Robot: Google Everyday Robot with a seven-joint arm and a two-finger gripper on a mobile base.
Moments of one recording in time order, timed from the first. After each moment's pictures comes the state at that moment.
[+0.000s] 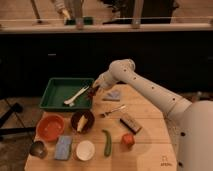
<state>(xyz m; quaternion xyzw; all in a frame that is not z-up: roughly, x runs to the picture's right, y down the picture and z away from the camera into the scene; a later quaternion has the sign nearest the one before) -0.051 -0.005 0.854 -0.11 -0.33 -0.21 0.92</state>
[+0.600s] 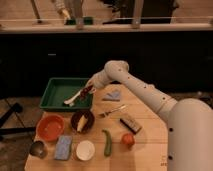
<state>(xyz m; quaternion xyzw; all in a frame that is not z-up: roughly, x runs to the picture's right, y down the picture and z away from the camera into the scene) -0.100 -0.009 0.868 -0.10 -0.38 -0.23 0.89</state>
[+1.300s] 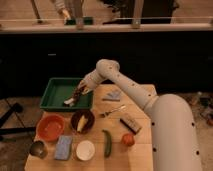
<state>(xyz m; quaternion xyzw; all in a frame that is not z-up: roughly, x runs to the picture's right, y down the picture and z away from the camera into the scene) -0.143 0.001 0.889 -0.12 -0.41 -0.25 0.87</state>
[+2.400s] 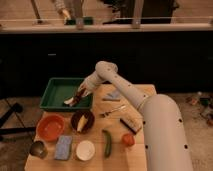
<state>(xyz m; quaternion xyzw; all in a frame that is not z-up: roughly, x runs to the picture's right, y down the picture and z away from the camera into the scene) -0.144 0.018 0.911 -0.16 -0.42 -0.24 0.86</state>
